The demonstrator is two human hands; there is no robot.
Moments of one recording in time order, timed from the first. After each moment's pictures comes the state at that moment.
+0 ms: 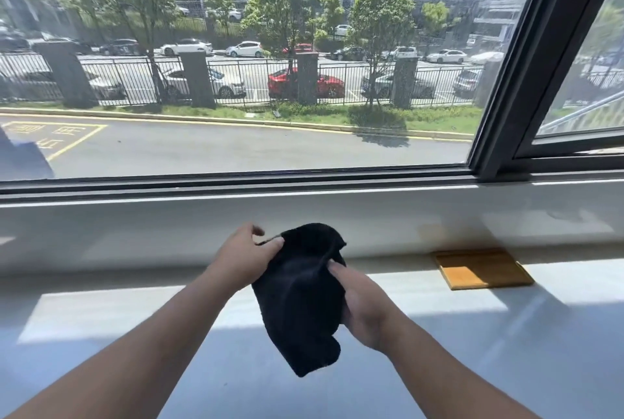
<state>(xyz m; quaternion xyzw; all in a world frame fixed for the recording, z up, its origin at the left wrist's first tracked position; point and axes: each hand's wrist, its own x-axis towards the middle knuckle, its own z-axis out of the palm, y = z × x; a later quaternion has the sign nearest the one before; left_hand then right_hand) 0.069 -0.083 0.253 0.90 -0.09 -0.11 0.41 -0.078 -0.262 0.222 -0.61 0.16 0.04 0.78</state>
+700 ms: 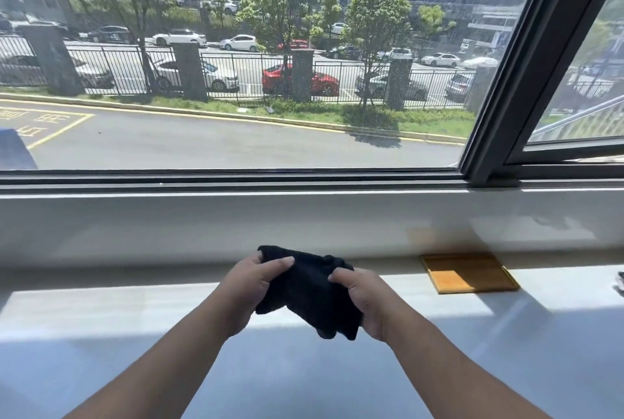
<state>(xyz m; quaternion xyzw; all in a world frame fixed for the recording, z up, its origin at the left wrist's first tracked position) 0.038 -0.104 0.220 0.66 -0.09 -0.32 0.68 -0.064 -0.303 0.214 -0.62 0.27 0.03 0.74</state>
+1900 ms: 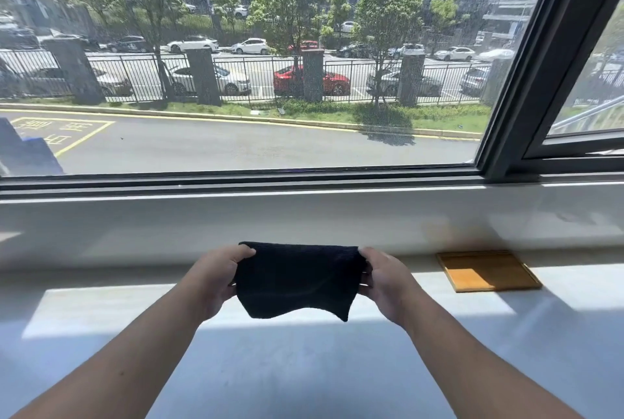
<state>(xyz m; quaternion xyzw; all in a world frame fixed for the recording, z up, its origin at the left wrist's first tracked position) 0.077 -0.048 0.228 0.70 0.06 -0.25 0.67 -0.052 -0.320 0.208 -0.56 0.25 -0.04 0.79</state>
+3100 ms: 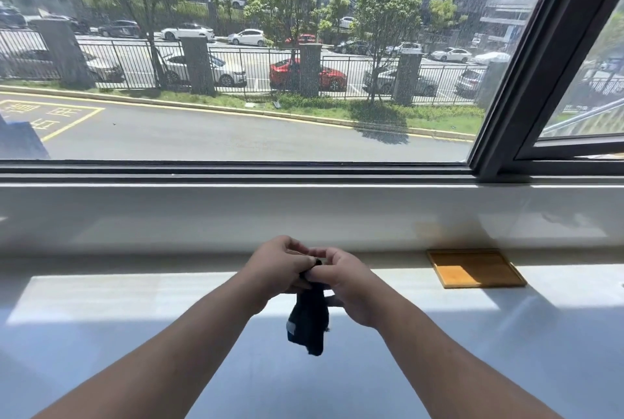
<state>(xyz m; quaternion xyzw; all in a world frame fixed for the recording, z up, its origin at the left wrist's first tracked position) 0.021 -0.123 0.250 0.76 -0.09 -0.28 0.58 -0.056 -0.268 0.232 -0.66 0.16 0.09 0.73</state>
